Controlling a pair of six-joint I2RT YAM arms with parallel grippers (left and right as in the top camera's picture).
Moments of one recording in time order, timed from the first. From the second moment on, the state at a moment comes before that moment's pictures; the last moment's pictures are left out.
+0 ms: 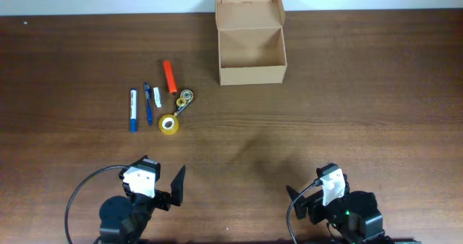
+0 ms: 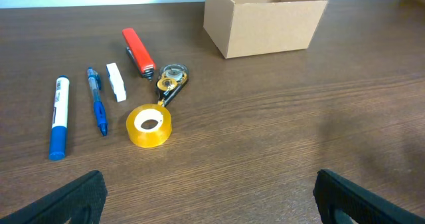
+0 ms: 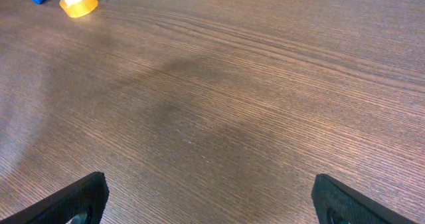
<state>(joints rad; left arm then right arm) -0.10 0.02 0.15 -0.49 0.22 -0.02 0.34 0.01 0.17 -0.72 -0.18 0.05</state>
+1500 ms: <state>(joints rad) -0.10 0.02 0.15 -0.49 0.22 -0.02 0.34 0.21 0.17 -0.45 -0.07 0.55</state>
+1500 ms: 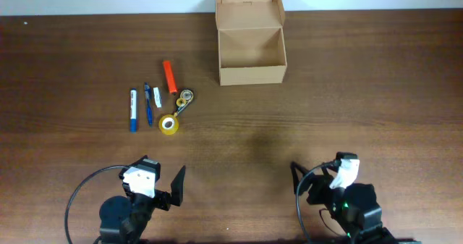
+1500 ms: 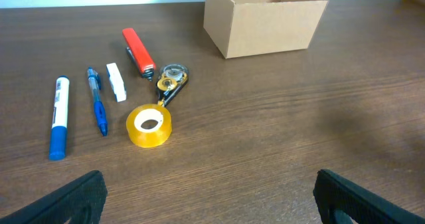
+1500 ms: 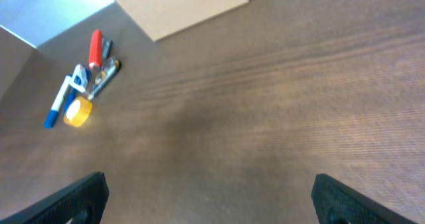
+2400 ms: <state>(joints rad) -0.10 0.02 0.15 -0.49 0.22 -0.02 0.34 1.21 0.82 -0.31 -0.09 0.49</state>
